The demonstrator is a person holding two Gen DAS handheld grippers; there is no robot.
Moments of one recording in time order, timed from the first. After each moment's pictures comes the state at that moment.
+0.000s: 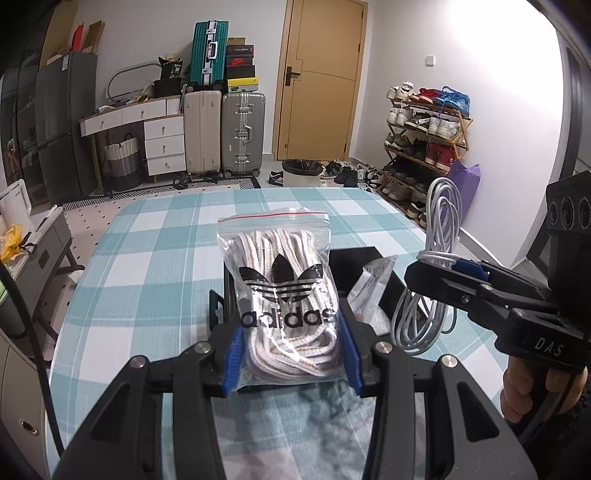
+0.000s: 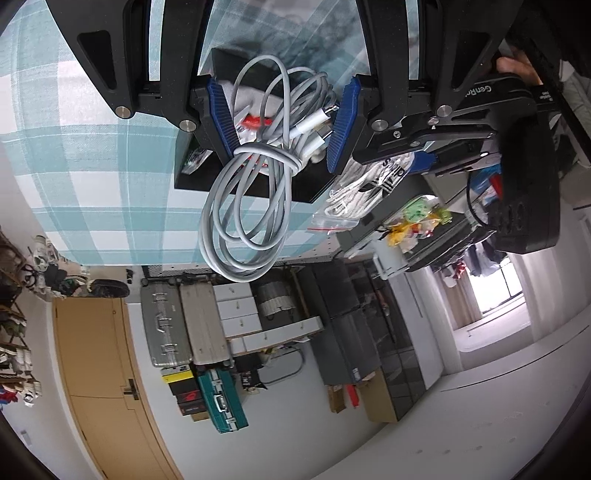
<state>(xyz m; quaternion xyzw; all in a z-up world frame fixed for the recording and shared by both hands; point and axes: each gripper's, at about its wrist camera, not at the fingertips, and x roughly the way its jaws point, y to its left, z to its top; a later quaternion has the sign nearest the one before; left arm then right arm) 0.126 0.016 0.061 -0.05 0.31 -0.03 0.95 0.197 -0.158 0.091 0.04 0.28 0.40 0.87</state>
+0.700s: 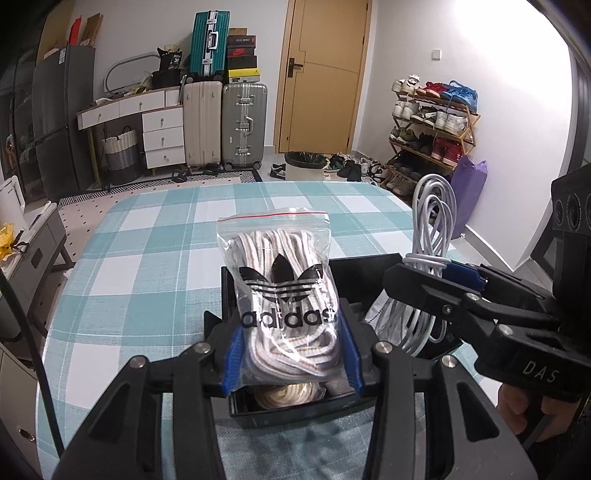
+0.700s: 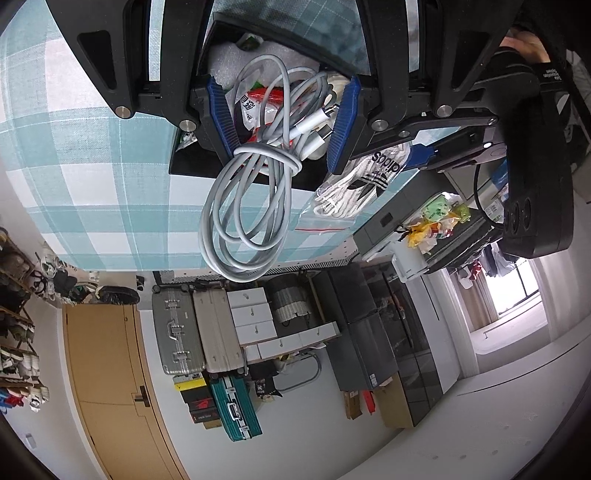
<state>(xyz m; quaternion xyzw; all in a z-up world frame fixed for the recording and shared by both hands) 0.167 0.021 0.043 -0.05 0.33 -0.03 0.94 0.225 -0.124 0.079 0.04 0.30 0.37 0.88</state>
